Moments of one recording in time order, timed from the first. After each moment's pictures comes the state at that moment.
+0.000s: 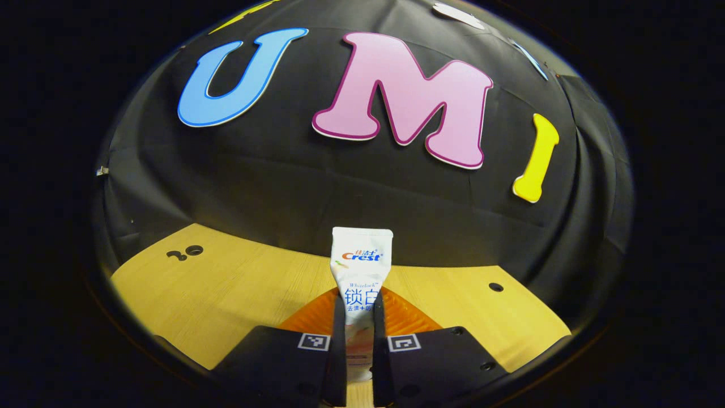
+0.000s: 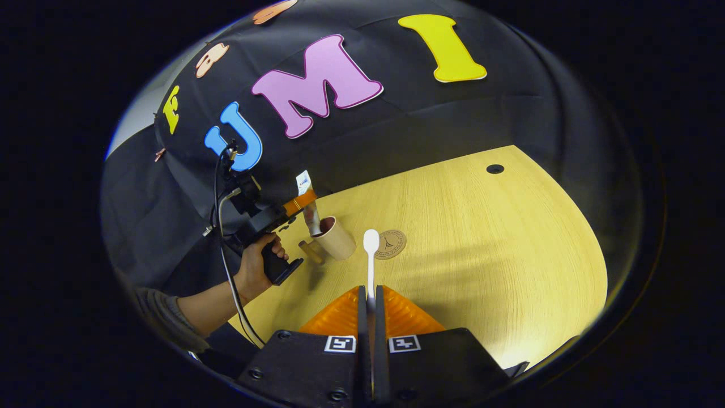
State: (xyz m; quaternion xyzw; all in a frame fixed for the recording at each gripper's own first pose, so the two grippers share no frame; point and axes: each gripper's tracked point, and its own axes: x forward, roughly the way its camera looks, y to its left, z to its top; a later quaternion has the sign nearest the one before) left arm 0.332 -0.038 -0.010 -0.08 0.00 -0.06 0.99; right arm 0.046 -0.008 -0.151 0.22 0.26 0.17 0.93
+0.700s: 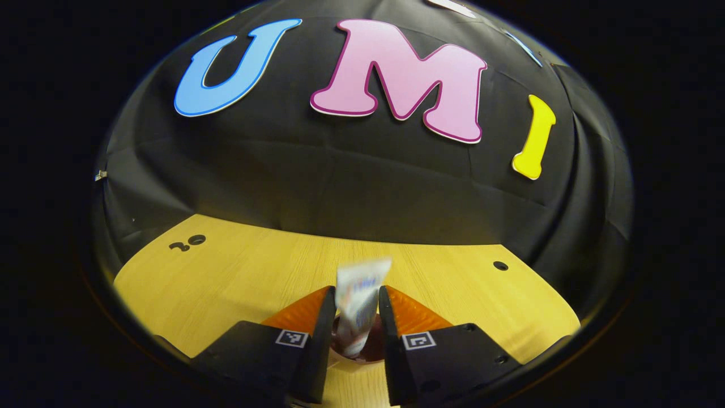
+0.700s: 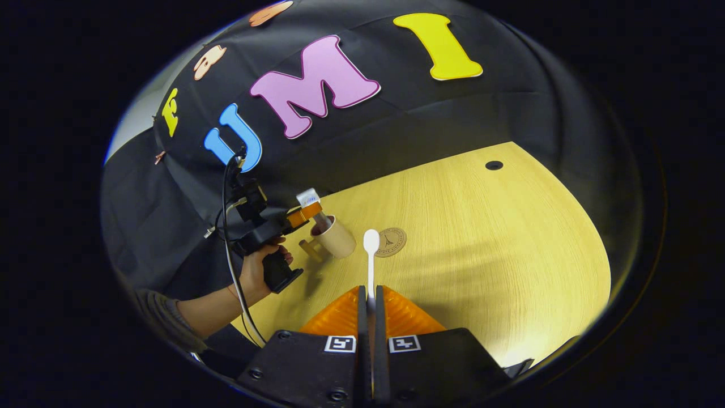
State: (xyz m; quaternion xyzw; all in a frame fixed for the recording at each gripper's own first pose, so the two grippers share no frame) left arm 0.322 -0.035 -0.039 -0.07 0.04 -0.06 1.00; right arm 0.043 -0.006 -0.154 0.23 0.26 0.17 0.92
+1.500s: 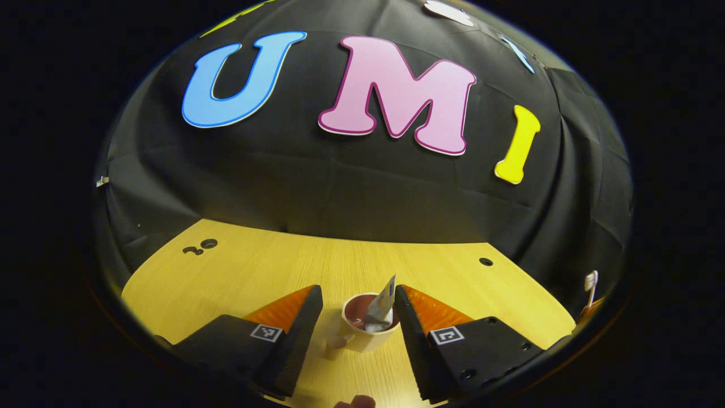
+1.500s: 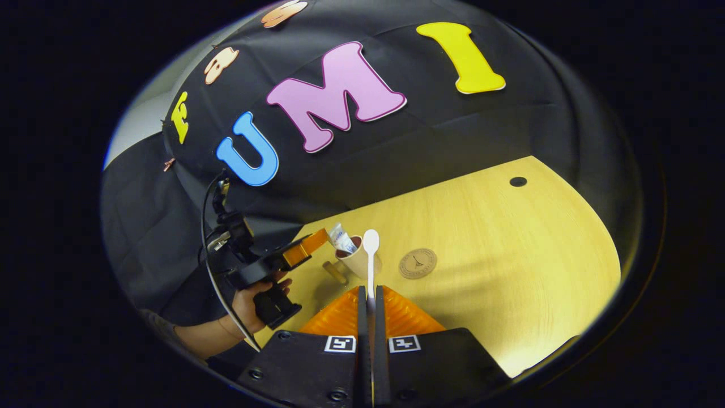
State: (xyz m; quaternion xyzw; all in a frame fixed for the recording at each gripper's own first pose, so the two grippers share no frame) left arm 0.250 -0.012 -0.022 -0.07 0.04 -0.08 0.99; right arm 0.078 0.053 -0.105 0.24 0.20 0.19 0.93
